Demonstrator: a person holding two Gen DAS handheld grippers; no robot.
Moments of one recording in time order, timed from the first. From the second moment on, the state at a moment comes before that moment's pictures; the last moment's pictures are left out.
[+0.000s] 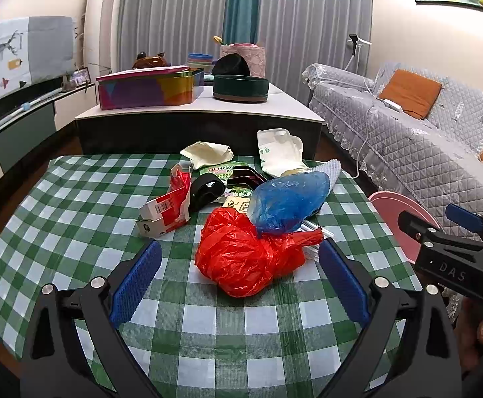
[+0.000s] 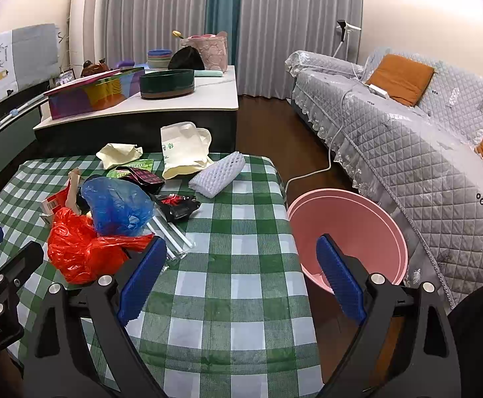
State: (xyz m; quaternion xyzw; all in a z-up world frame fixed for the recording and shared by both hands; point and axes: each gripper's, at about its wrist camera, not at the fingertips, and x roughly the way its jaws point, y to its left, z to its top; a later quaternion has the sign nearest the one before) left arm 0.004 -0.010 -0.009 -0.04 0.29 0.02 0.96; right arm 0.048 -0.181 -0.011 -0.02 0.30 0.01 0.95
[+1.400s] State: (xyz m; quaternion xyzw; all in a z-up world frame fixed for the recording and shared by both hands) left arm 0.006 -0.008 -0.010 -0.04 0.29 0.01 0.95; right arm 0.049 -0.179 -0.009 -0.02 0.30 0.01 0.95
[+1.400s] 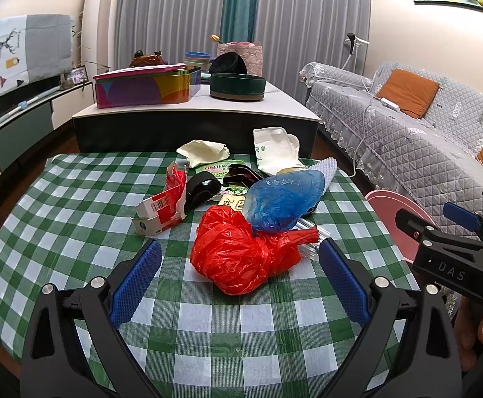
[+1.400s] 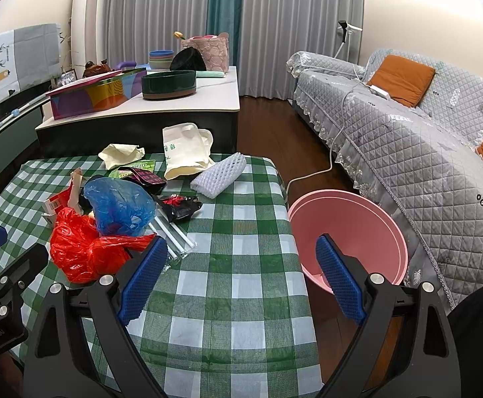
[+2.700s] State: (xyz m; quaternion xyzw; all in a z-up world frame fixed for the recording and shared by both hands) left arm 0.049 0.012 -0.031 -0.08 0.34 0.04 0.94; right arm 0.095 -0.145 0.003 0.06 0.30 0.16 0.94
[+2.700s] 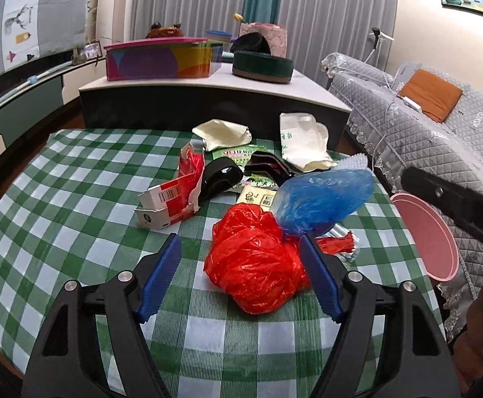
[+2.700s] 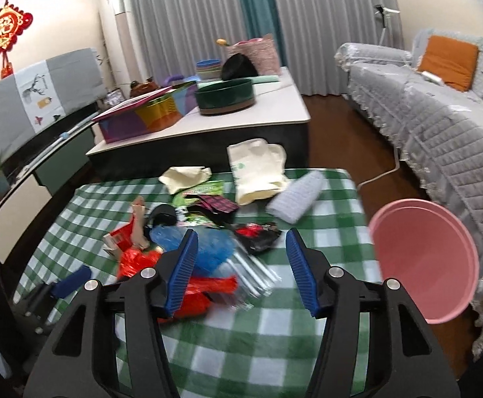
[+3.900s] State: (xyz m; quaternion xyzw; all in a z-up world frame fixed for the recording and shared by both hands) left arm 0.040 0.009 -0.008 -0.07 0.31 0.02 0.95; right arm 0.085 -0.180 0.039 0.07 0.25 0.17 0.95
